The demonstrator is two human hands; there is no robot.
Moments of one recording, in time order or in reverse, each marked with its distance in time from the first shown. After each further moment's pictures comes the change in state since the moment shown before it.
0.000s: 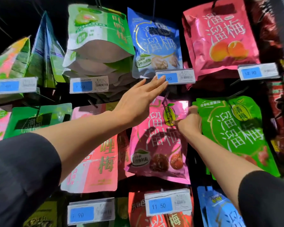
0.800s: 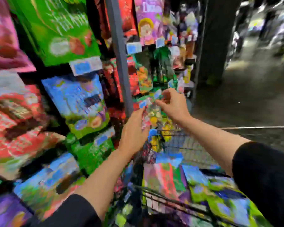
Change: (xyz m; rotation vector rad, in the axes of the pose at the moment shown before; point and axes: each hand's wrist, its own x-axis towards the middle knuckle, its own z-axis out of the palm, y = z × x) left_hand -0.162 0.469 0.023 -1.473 -0.372 -0.208; right_hand -0.287 0.146 -0.363 -0.711 0.168 0.308
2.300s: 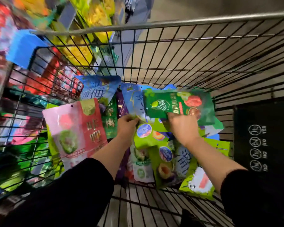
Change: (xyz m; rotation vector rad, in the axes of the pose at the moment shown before) left_hand -0.091 -0.051 0.464 -0.553 -0.445 -1.291; right_hand -0.149 0.459 -0.025 -0.979 -0.731 0.195
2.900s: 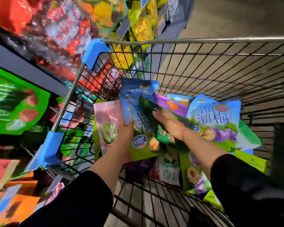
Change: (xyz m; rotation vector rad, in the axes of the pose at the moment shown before) left_hand -0.021 -0.001 -0.121 -0.231 0.164 -0.045; right_hand 0.053 -0.123 -0.017 1.238 -0.582 0.043
